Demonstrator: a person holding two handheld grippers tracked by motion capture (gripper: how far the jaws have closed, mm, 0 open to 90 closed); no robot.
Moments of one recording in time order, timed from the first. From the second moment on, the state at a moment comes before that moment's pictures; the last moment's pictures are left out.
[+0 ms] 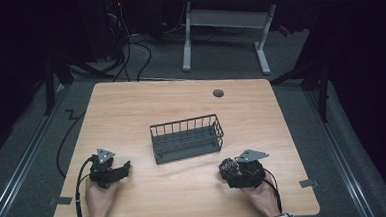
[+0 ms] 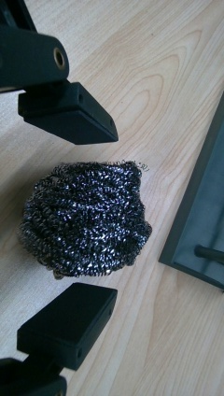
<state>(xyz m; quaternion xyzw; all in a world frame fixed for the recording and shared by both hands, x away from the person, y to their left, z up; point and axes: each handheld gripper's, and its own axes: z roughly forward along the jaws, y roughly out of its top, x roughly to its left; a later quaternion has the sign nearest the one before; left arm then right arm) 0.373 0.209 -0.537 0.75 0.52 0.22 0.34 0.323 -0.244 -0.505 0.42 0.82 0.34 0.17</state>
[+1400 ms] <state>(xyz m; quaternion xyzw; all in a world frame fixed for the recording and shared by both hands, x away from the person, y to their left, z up) 0.373 0.208 -0.537 0.76 0.51 0.22 0.34 0.333 -0.234 -0.447 0.37 0.83 0.39 0.12</state>
